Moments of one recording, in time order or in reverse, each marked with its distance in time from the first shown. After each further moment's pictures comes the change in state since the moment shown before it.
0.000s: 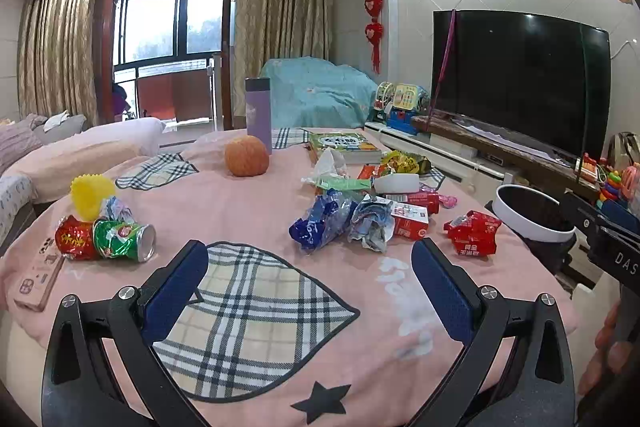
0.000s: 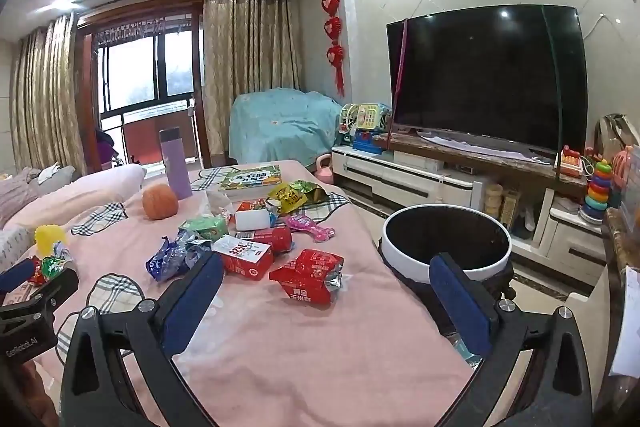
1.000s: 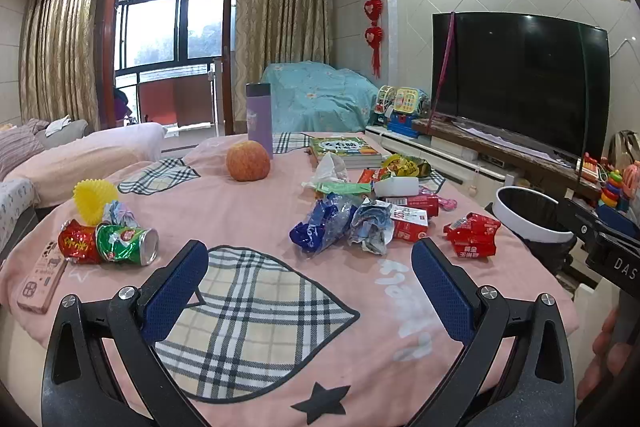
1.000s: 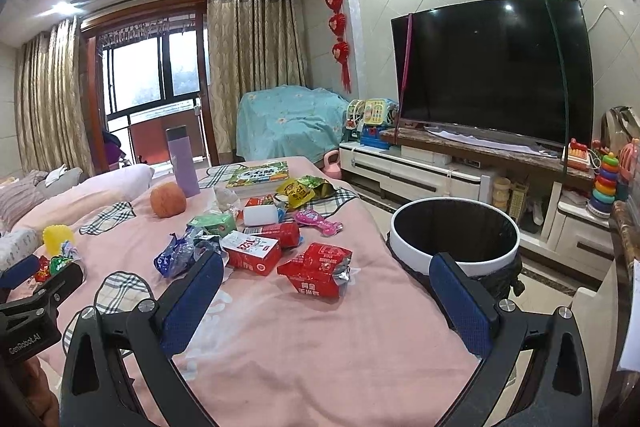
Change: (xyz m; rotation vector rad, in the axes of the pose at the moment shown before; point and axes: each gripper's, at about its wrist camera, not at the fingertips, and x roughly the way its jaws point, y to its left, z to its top) left arm -0.004 -0.001 0.000 0.003 -0.014 0.007; right arm -0.046 0.063 -0.022 -0.012 -0.011 -0.073
